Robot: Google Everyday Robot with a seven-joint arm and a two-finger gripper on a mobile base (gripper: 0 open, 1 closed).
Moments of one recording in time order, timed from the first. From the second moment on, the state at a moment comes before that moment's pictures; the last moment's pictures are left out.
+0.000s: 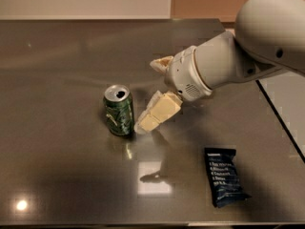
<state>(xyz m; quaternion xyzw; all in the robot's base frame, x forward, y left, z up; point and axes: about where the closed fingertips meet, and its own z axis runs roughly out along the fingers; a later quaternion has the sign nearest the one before) 0.477 0.009 0.917 -0.60 0.67 0.21 0.37</state>
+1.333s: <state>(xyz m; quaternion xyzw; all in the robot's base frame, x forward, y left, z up) 0.472 0.064 0.895 -0.58 0.66 0.27 0.40</state>
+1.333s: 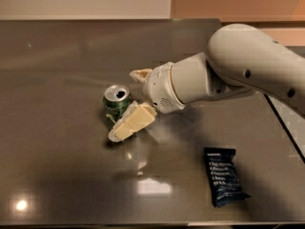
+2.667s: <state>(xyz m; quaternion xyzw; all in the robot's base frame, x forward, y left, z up) 0.483 0.050 0.912 -0.57 0.66 0.28 0.40</state>
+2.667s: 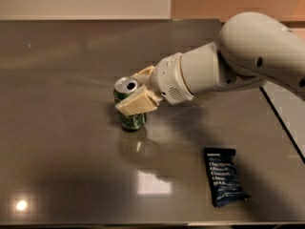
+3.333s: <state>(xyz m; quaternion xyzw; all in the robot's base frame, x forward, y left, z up) 0.469 0.012 0.921 -0.60 0.68 0.23 0.34</state>
